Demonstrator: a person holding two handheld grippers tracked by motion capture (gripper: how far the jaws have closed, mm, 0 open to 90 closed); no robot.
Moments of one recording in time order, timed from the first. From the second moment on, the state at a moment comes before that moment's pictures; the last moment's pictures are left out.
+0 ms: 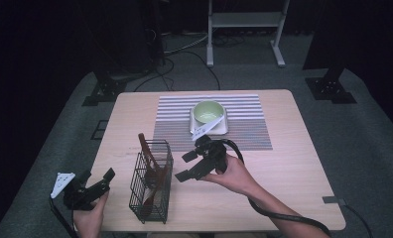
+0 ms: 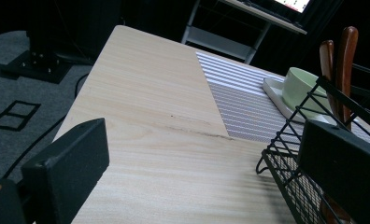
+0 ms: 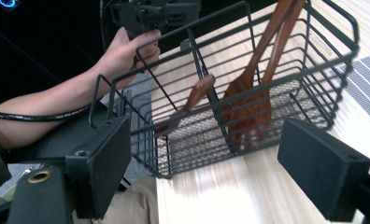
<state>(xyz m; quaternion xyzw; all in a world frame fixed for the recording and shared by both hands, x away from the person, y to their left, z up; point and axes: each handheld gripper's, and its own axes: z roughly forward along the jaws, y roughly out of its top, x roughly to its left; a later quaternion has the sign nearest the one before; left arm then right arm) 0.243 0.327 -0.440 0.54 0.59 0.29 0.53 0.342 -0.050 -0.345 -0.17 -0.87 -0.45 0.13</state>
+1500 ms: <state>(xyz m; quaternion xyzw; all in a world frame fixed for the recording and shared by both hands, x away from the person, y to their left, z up) 0.243 0.327 -0.440 0.53 0.60 0.29 0.53 0.348 -0.011 -0.343 -0.16 -0.87 -0.43 0.17</state>
